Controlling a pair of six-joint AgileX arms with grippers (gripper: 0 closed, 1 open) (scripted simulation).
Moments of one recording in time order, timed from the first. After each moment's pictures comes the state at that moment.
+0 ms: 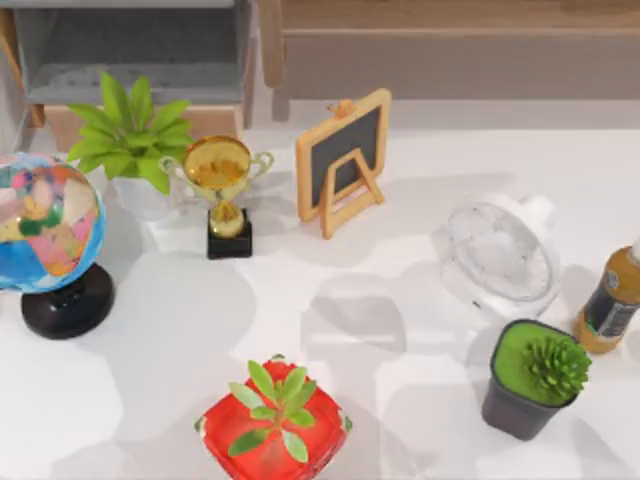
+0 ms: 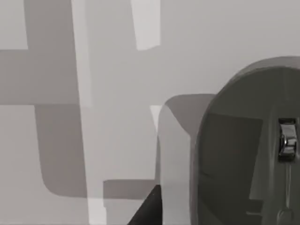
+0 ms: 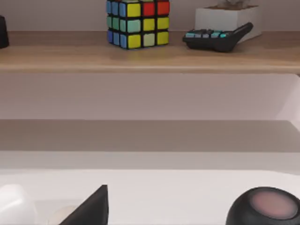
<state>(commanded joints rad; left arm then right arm) 0.33 2.63 2.41 -1.25 0.04 0.38 0.00 0.00 0.00 0.00 0.00 0.00</state>
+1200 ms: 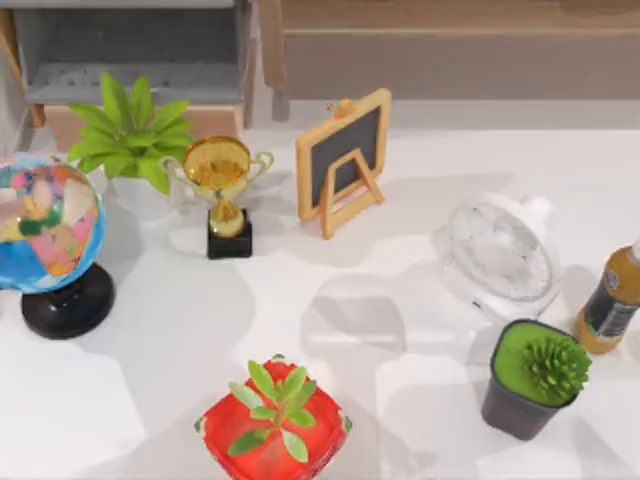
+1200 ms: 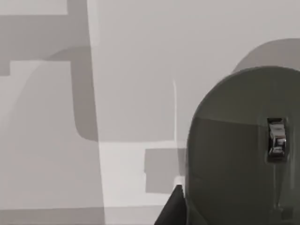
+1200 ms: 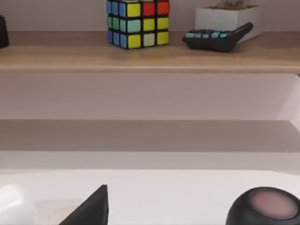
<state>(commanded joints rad) 0.34 2.57 2.39 -1.27 0.05 0.41 0.00 0.00 0.00 0.00 0.00 0.00</state>
